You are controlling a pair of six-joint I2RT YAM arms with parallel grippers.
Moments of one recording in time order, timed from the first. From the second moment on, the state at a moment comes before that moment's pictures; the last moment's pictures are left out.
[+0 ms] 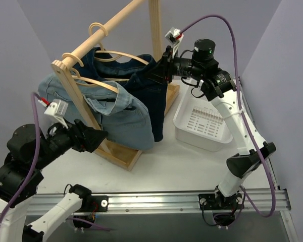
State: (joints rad) left arm -0.45 0.73 1.46 -0.95 0.22 -0.49; right arm 0.50 1.69 2.05 -0.44 -0.78 0.16
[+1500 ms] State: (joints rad) left arm -0.68 0.85 1.21 -0.66 0.45 -0.45; right arm 0.58 1.31 1.67 -0.33 -0.25 0.10
